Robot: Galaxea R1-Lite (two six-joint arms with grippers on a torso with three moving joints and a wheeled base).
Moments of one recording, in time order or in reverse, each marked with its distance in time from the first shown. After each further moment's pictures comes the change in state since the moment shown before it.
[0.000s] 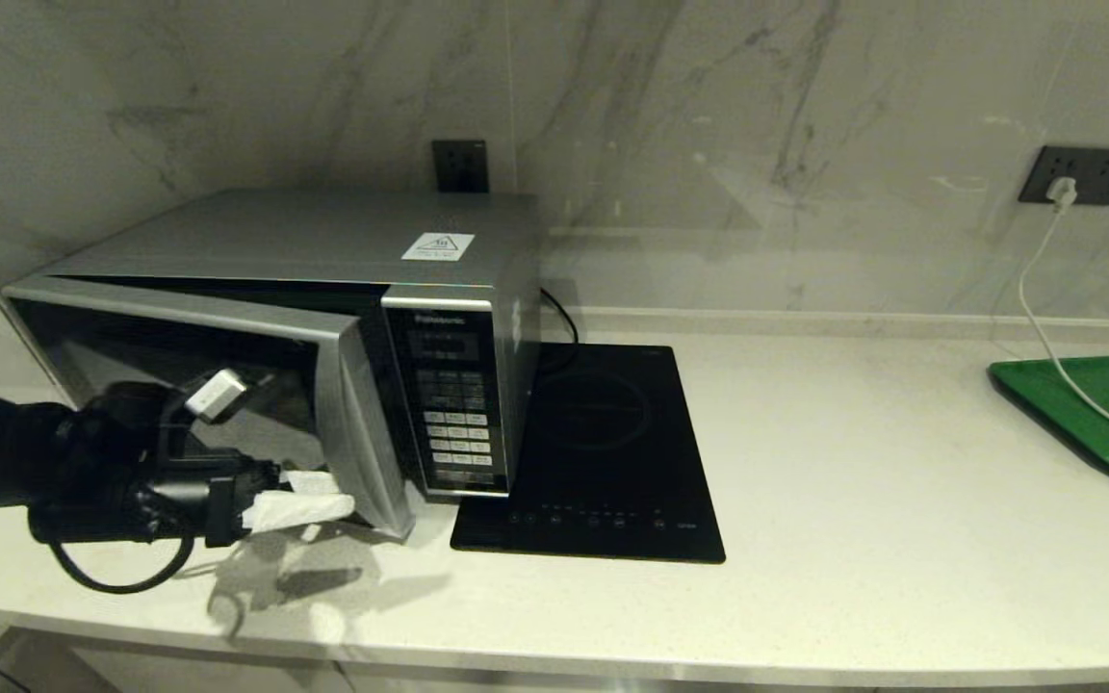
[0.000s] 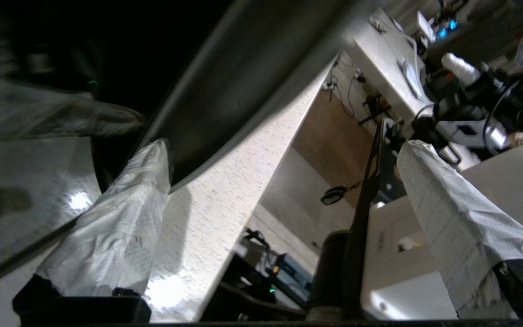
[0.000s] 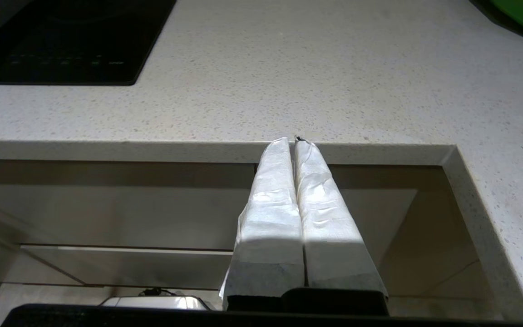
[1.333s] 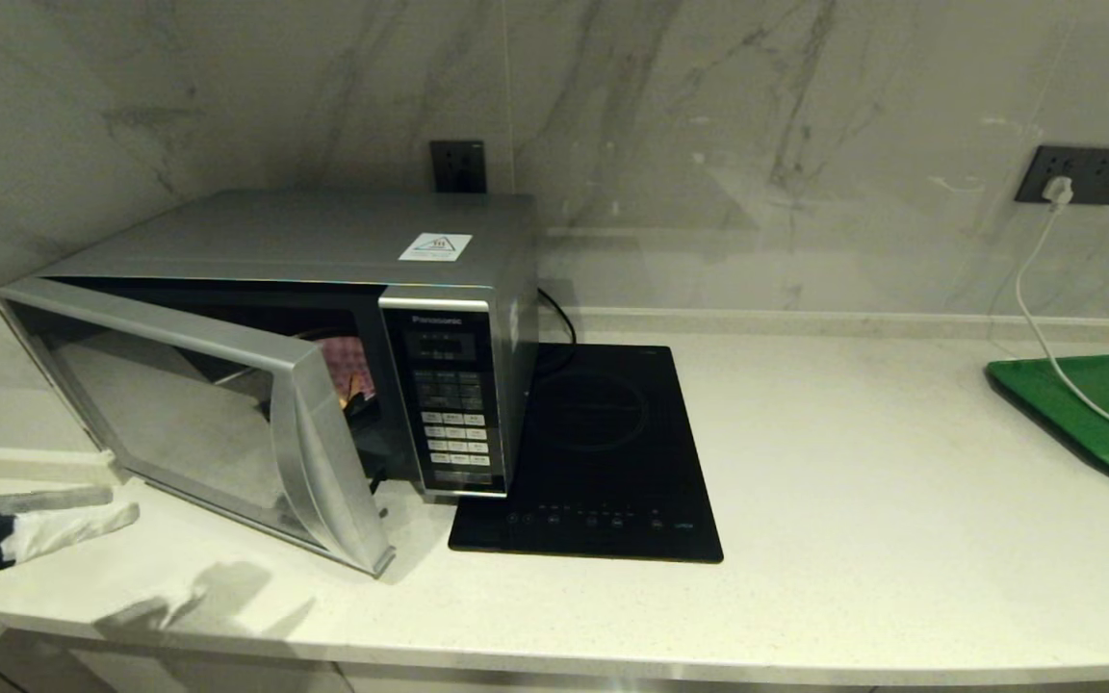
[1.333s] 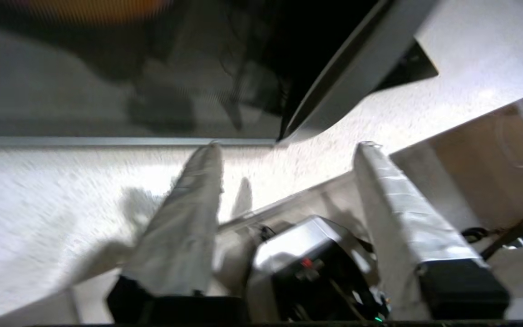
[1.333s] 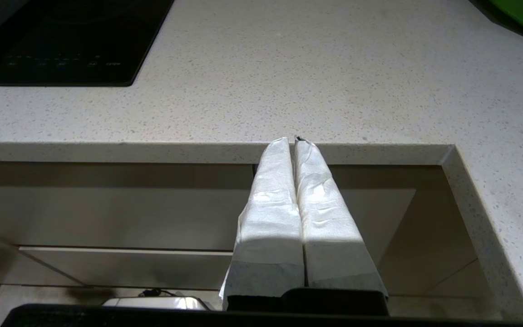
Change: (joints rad) left arm 0.485 -0.492 0.128 0.188 0.277 0.061; right arm 0.000 0.000 0.000 0.000 0.000 0.000
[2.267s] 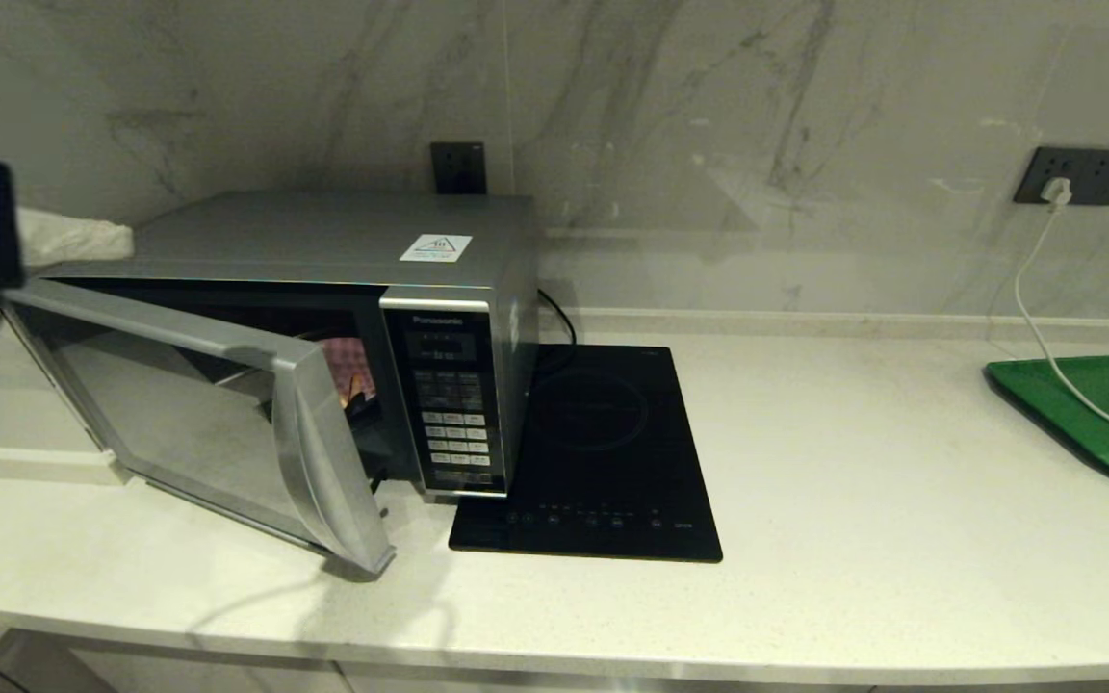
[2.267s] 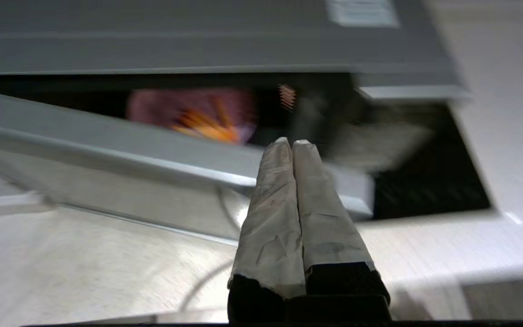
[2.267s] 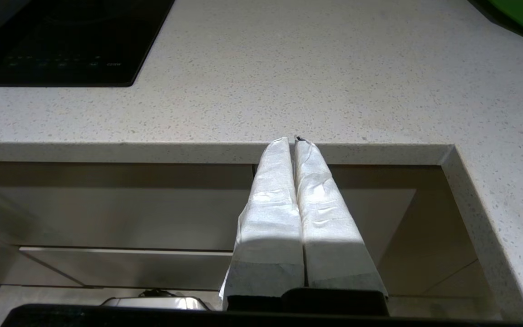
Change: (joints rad) left arm -0.740 -0.124 -0.603 0.086 0.979 -0.642; right arm 0.000 0.000 0.000 0.000 0.000 0.000
